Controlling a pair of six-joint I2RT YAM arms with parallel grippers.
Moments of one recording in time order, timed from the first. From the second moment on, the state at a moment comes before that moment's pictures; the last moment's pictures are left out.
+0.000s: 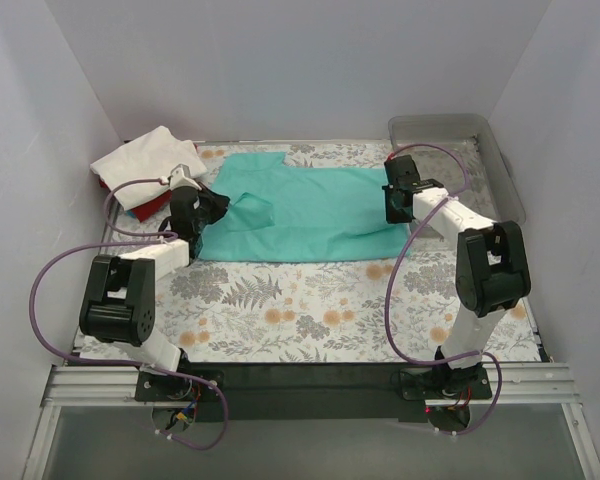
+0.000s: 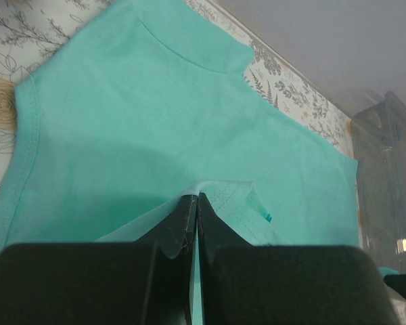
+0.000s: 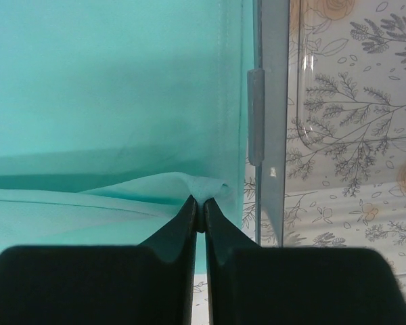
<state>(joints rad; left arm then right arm) -0.13 1.60 0.76 0.51 0.04 -0.71 0.29 1.79 1.29 -0.50 0.25 0.18</state>
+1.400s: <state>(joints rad) -0.25 1.67 0.77 0.61 0.09 -0.68 0.39 1.69 1.25 -0.40 0.03 0.15</state>
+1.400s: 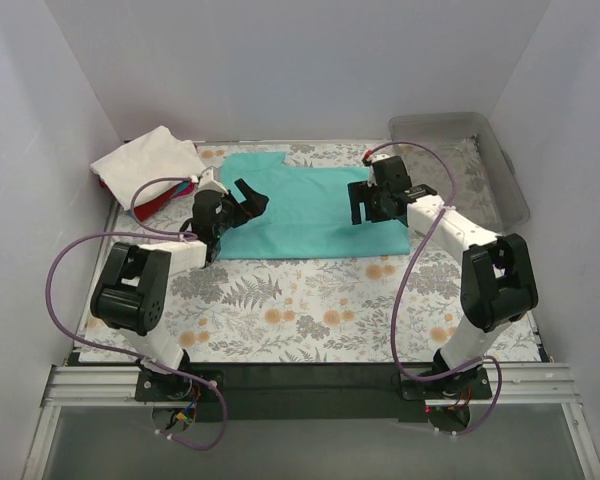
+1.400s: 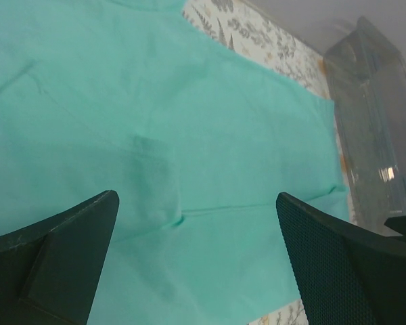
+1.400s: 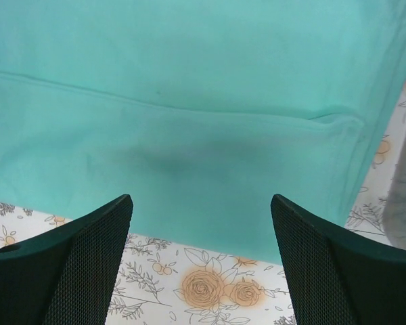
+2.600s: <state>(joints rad) -0.37 1.40 0.40 0.45 -0.07 -0.83 0.45 1.46 0.70 -0.19 -0.10 0.21</state>
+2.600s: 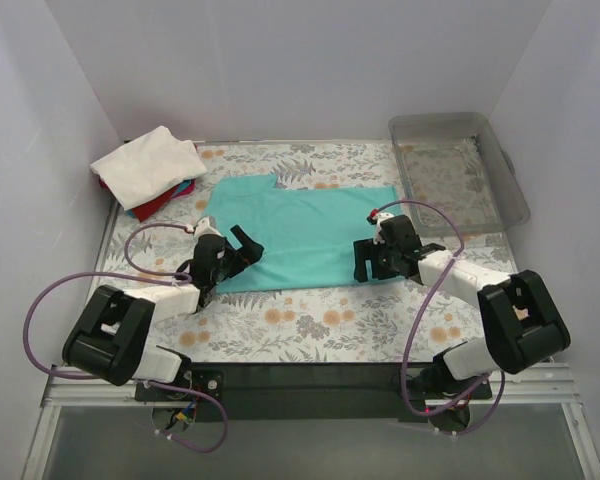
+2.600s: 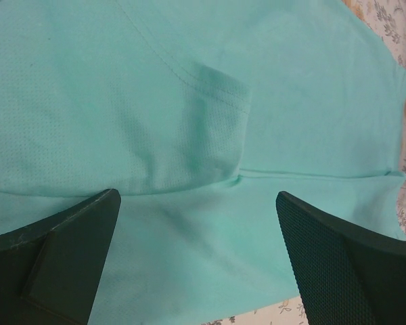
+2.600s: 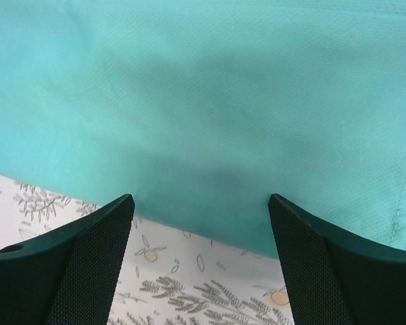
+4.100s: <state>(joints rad) -0.25 2.12 1.48 0.11 -0.16 -0.34 0.57 1.33 0.78 -0.34 -0.20 0.26</state>
